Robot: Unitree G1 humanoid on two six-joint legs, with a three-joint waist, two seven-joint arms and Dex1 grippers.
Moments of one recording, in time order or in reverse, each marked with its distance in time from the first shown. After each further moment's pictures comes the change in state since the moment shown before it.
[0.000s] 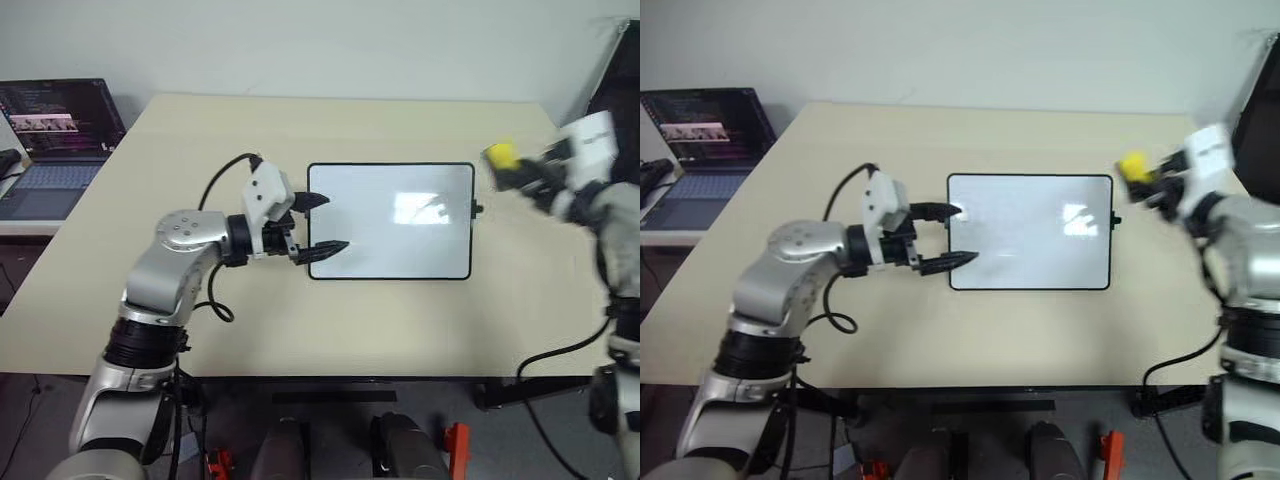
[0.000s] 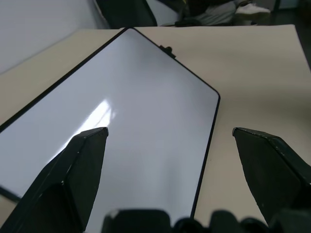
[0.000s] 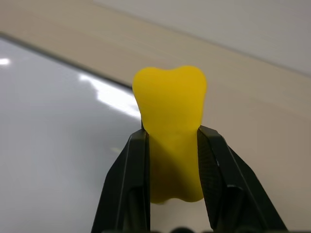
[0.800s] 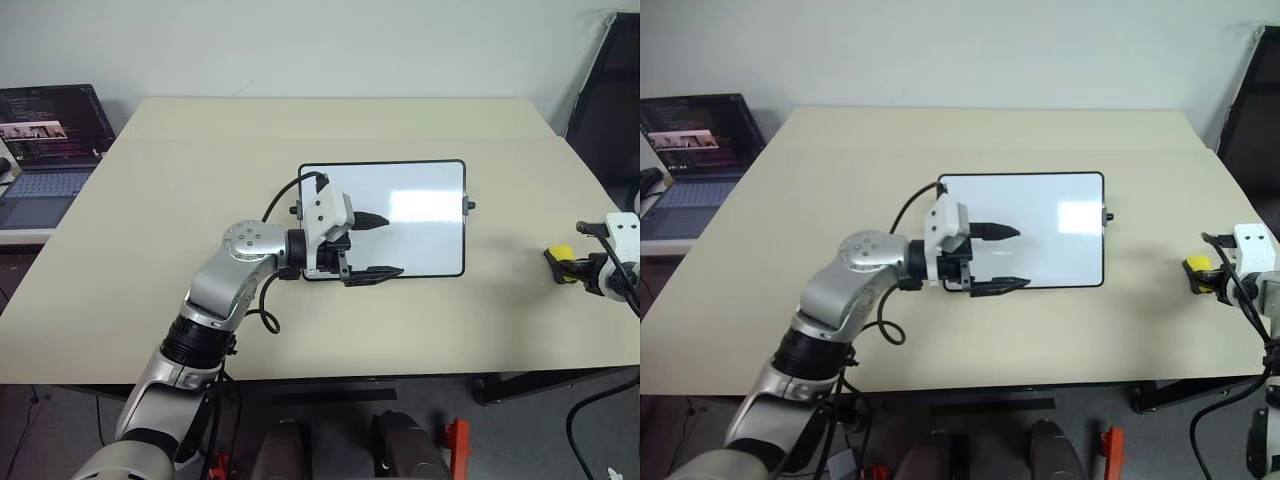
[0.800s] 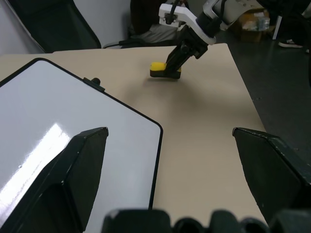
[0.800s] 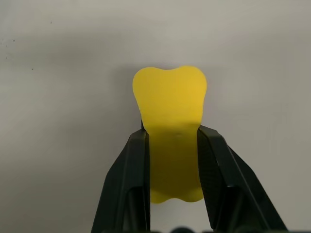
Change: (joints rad) left arm -0.037 -0.144 -0.135 0.005 0.021 -0.020 -0.007; right arm 0.163 -0.113 0.065 0.371 -0.024 0.124 -0.075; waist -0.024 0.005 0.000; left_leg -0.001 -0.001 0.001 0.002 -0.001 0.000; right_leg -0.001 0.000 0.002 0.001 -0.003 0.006
